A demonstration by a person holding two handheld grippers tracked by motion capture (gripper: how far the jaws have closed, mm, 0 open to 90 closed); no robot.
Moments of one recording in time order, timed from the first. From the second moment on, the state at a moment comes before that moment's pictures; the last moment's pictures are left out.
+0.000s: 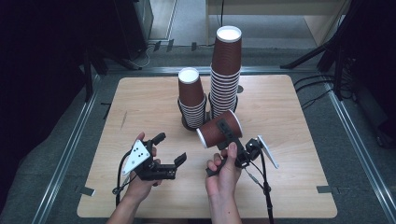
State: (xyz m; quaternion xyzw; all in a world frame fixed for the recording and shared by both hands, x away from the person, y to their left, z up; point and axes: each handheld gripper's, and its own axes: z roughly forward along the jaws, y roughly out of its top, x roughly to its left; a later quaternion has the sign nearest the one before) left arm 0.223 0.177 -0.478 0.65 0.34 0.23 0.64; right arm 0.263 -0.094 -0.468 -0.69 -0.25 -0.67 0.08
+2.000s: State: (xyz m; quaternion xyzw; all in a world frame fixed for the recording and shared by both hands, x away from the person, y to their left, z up) left arm 0.224 0.183 -0.480 0.65 0.36 0.23 0.63; right arm 0.239 -0.065 -0.437 -0.46 -0.54 -0.53 -0.46
